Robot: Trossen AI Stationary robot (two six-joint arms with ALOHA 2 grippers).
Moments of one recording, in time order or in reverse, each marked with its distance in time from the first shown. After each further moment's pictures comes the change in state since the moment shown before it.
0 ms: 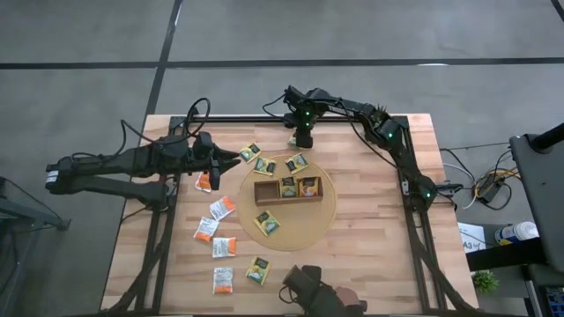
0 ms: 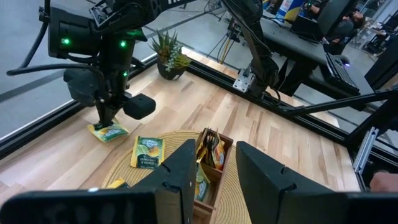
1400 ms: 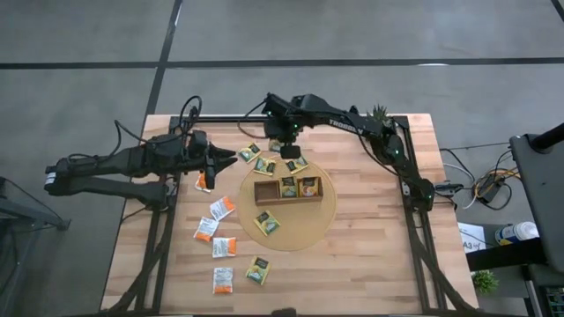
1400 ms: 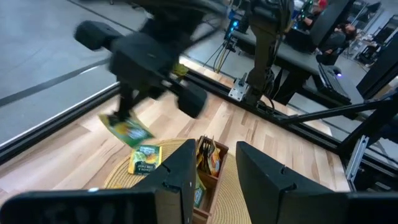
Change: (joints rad) left arm 0.000 -0.047 0.000 -0.005 0.000 -0.006; right arm 0.302 -0.149 0.307 -0.234 0.201 0.103
